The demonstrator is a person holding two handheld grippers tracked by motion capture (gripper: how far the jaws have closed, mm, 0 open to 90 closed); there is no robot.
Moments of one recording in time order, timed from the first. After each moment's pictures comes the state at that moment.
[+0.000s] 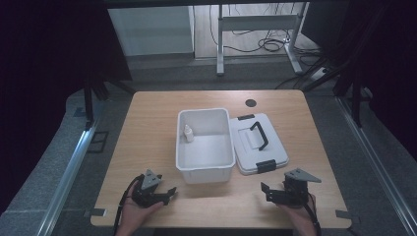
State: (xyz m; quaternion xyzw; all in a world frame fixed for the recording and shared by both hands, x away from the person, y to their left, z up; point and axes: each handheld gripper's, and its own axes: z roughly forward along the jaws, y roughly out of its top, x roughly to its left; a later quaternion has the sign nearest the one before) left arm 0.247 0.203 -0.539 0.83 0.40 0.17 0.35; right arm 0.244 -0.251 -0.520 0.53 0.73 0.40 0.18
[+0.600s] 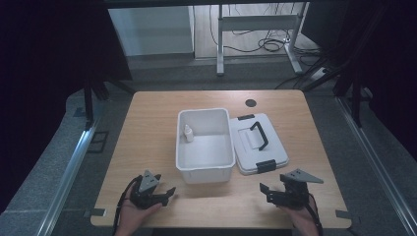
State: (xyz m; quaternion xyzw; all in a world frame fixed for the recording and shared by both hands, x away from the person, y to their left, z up) left arm 0.239 0.206 -0.532 0.82 0.39 0.18 0.37; right arm 0.238 -0.249 -0.509 0.51 0.73 0.42 0.16
